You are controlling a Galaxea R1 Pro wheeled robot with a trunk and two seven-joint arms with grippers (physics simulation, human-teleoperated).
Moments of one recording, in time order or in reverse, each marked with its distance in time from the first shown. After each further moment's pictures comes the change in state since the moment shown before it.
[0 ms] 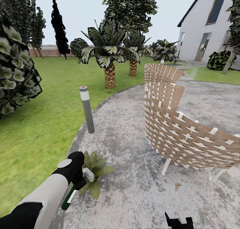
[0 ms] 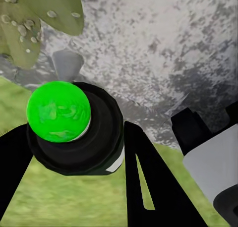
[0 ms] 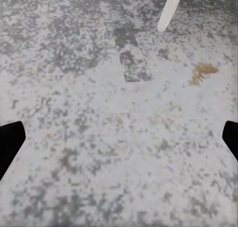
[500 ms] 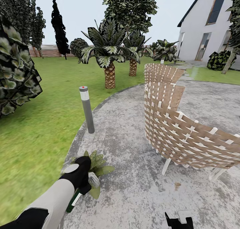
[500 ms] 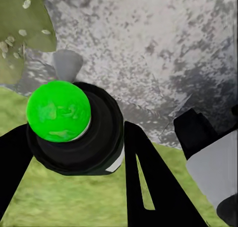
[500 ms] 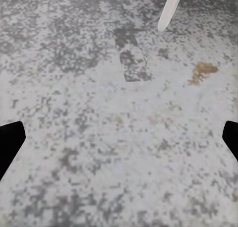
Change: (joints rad) left arm 0.044 -0.066 -0.028 -0.003 -0.006 0.009 0.081; right arm 0.000 0.000 0.001 0.000 0.000 0.000 0.000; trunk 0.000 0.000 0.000
